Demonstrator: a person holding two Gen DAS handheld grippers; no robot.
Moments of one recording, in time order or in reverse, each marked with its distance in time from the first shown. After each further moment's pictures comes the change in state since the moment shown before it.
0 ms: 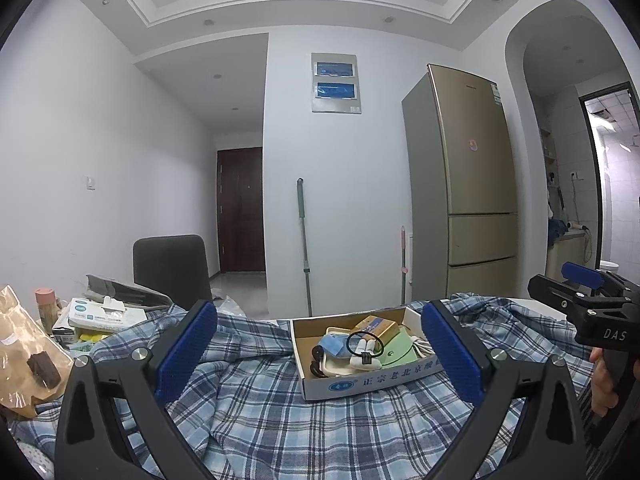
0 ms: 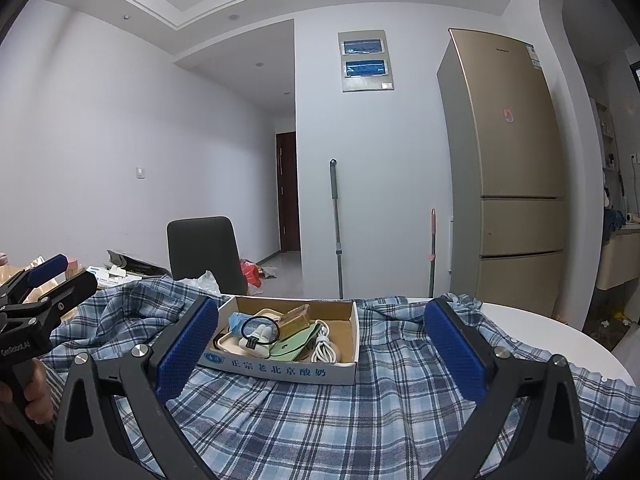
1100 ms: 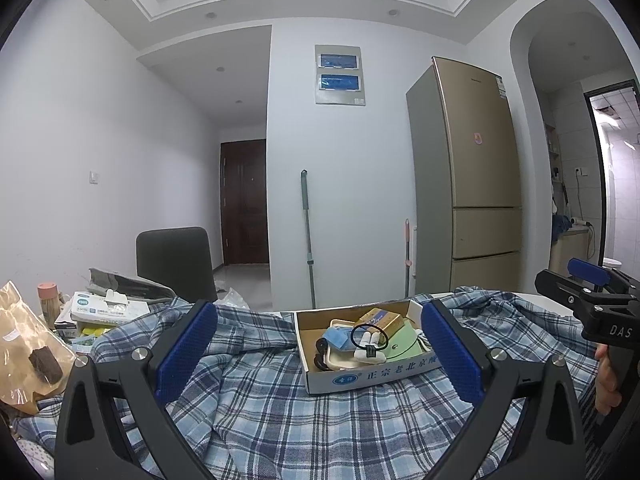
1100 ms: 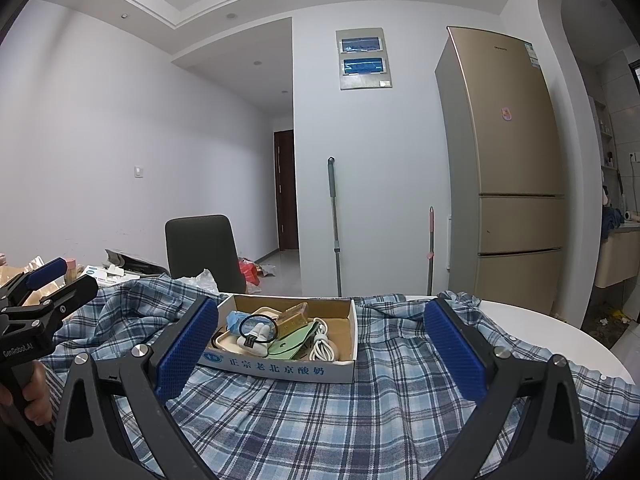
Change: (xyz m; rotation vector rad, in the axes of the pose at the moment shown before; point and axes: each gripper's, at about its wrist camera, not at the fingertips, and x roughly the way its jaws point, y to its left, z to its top) left arm 0.004 0.000 -0.002 -0.005 0.031 0.012; right arm 0.000 -0.002 -0.001 0.001 0.004 -0.004
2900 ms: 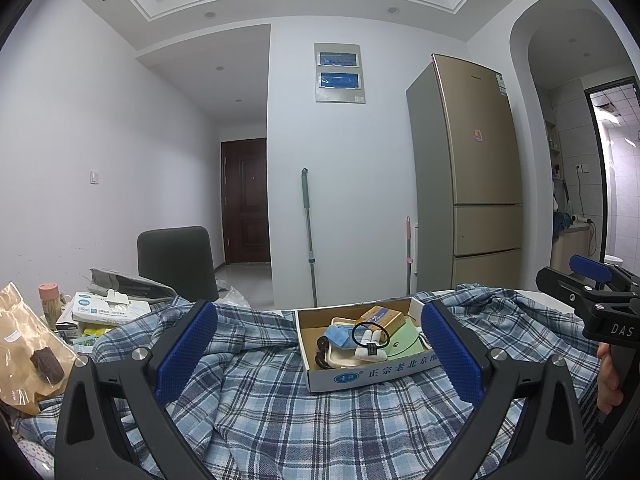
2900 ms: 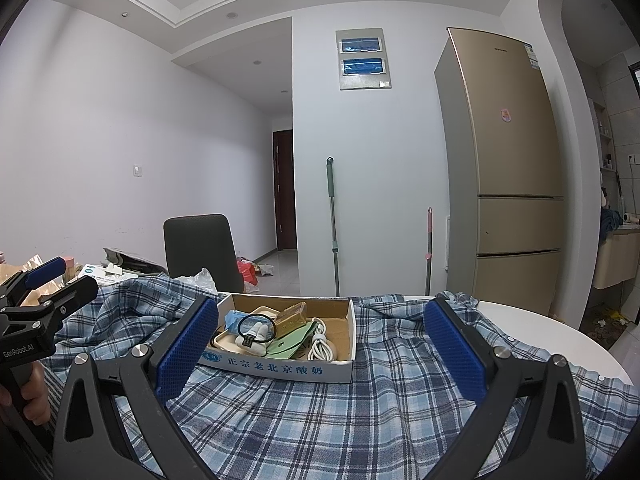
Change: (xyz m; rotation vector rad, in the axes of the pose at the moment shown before) left arm -0.001 0.000 0.000 0.001 0.006 0.003; right arm 0.000 -0.001 0.000 0.001 0.001 -0.003
